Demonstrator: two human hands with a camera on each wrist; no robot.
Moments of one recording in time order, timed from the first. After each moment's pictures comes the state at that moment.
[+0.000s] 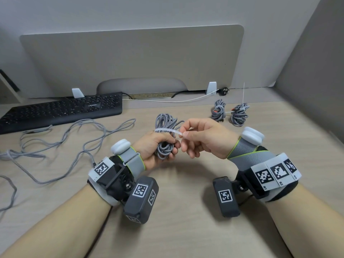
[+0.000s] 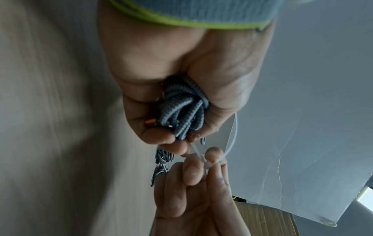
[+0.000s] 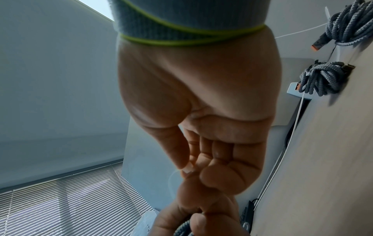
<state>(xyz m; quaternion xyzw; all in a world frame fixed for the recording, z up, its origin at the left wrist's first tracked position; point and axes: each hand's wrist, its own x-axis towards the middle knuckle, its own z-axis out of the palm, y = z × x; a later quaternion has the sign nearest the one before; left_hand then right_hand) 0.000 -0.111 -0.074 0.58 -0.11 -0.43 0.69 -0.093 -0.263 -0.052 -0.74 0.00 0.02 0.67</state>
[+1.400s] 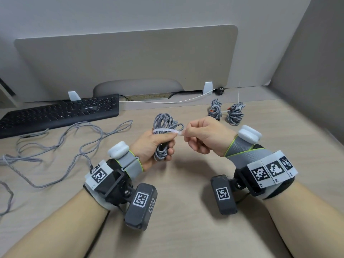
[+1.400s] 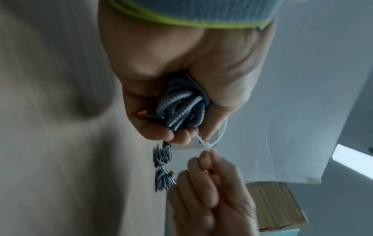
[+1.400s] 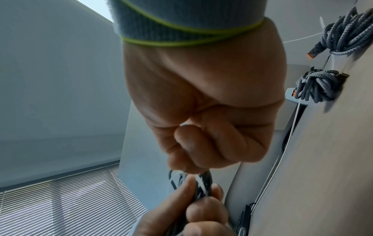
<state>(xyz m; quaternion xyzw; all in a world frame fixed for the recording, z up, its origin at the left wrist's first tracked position) -0.006 -0.110 -0.071 0.61 -0.18 -0.38 0.68 -0.093 -0.266 -0.049 -0.77 0.10 -0.02 0.63</state>
